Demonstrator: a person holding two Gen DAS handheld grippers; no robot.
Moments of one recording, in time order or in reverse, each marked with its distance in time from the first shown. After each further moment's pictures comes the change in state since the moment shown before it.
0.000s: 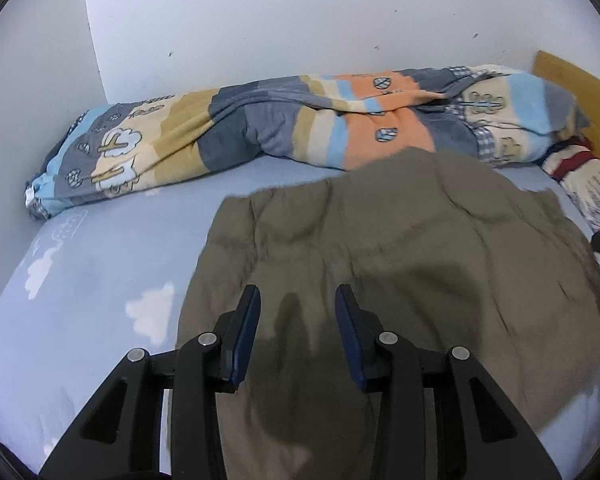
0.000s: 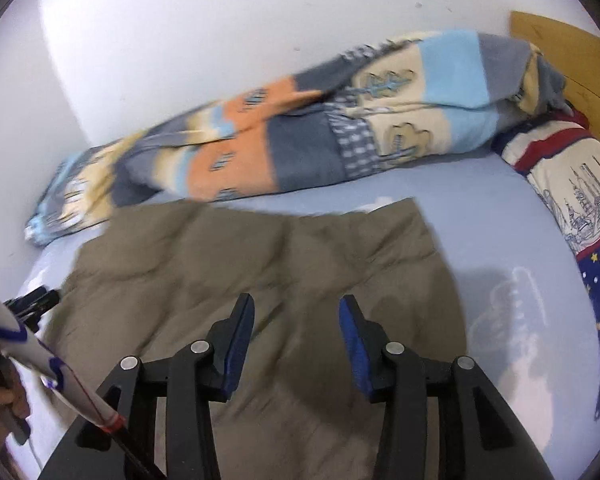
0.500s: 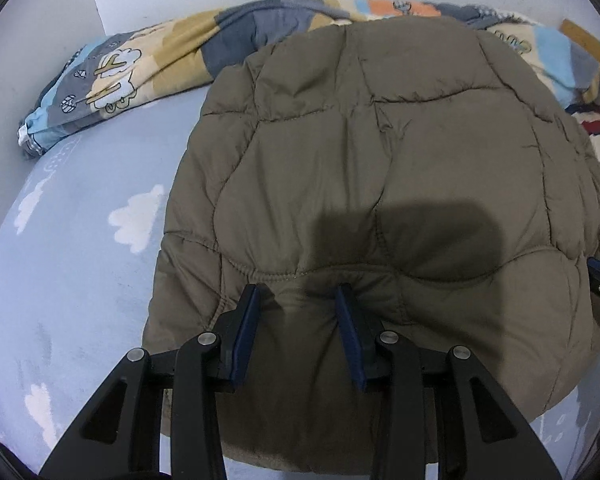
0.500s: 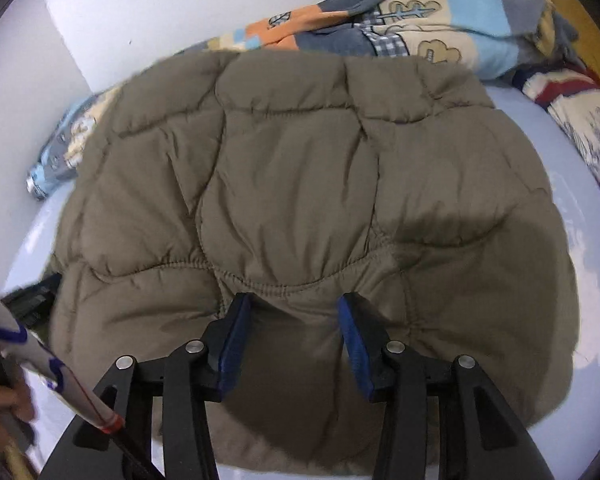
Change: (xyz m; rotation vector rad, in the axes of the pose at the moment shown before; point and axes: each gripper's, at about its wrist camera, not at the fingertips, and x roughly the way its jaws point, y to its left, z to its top) left arm 0.047 0.004 -0.043 -0.039 0.251 0.027; right arm 0.063 0.030 -0.074 -0.020 0.178 -0.080
